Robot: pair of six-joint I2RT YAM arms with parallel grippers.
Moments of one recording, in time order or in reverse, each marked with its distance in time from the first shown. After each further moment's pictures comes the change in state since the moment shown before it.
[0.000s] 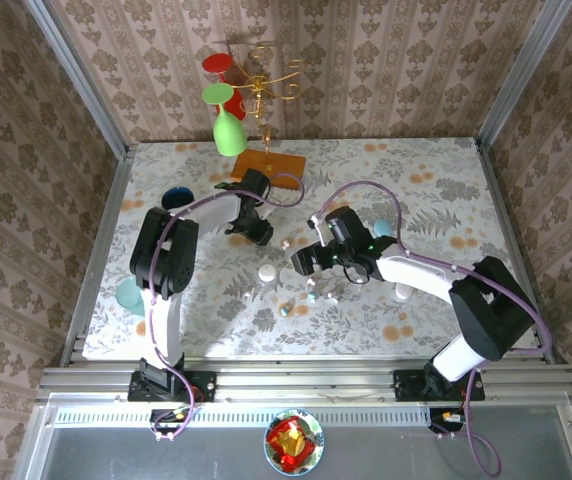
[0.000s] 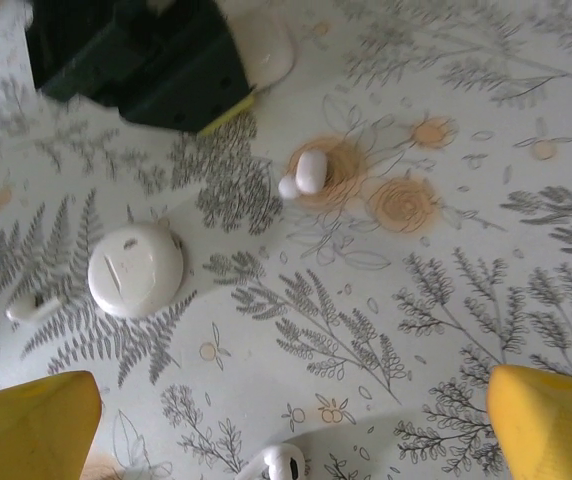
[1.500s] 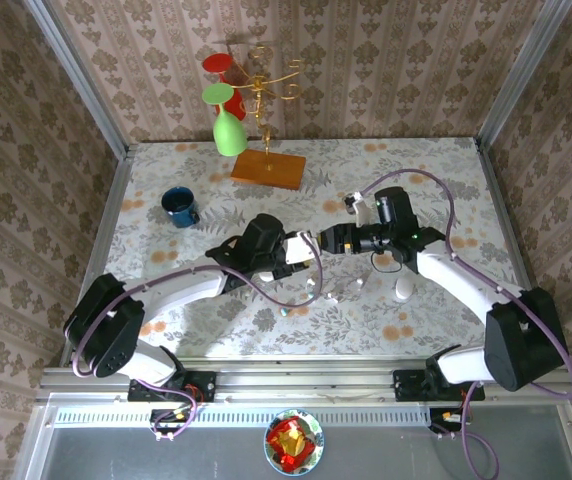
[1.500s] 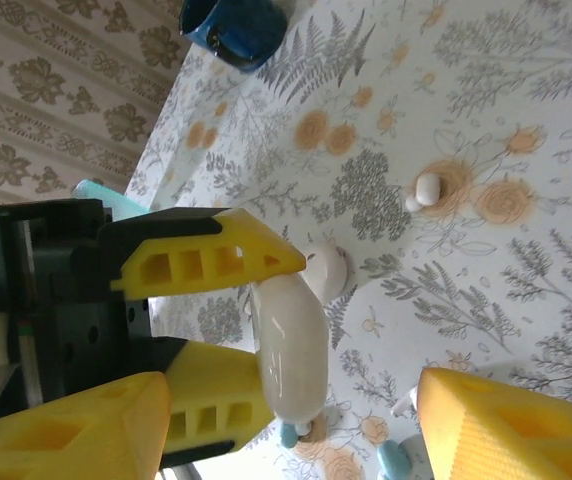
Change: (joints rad) left arm -0.359 -0.603 -0.619 0.676 0.100 0.442; right arm -0.247 -0.174 -0.016 -0.072 -0.533 0.181
